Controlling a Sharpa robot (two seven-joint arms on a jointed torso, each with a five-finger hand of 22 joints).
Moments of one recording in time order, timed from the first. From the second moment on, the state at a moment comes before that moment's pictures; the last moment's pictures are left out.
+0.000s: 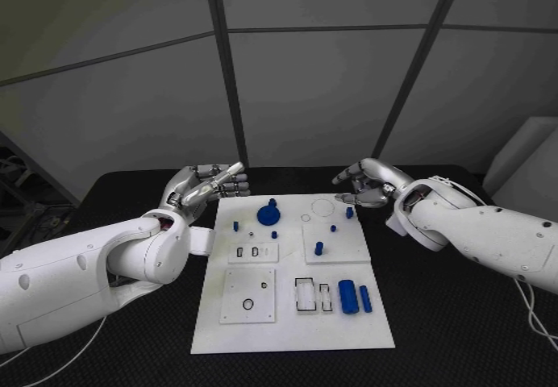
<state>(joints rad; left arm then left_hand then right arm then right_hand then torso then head) 1.17 -0.94 0.02 1.64 0.00 -0.45 0.49 1.35 -0.01 0.06 0.08 0.07 0.96 0.22 0.09 0.07 1.07 0.16 0.09 0.07 1.06 0.13 0.14 0.17 0.18 0.88 0.24 0.37 0.15 1.23 -0.75 0.02 1.28 -1.23 -0.37 0.11 1.37 -0.12 0.25 0.08 0.36 0.90 0.18 0.11 0.07 1.28 0.09 1.28 1.21 1.47 0.02 1.54 1.31 0.04 1.47 0.14 1.51 1.31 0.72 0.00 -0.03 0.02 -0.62</state>
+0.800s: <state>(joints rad) 1.17 -0.93 0.02 1.62 -0.03 -0.43 0.48 1.35 0.00 0.06 0.07 0.07 0.97 0.21 0.09 0.07 1.09 0.16 0.09 0.07 1.08 0.12 0.14 0.18 0.18 0.88 0.24 0.37 0.15 1.20 -0.76 0.02 1.15 -1.15 -0.26 0.11 1.38 -0.14 0.23 0.07 0.36 0.86 0.18 0.08 0.07 1.25 0.09 1.24 1.17 1.47 0.02 1.54 1.31 0.04 1.45 0.13 1.50 1.31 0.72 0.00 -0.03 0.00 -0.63</state>
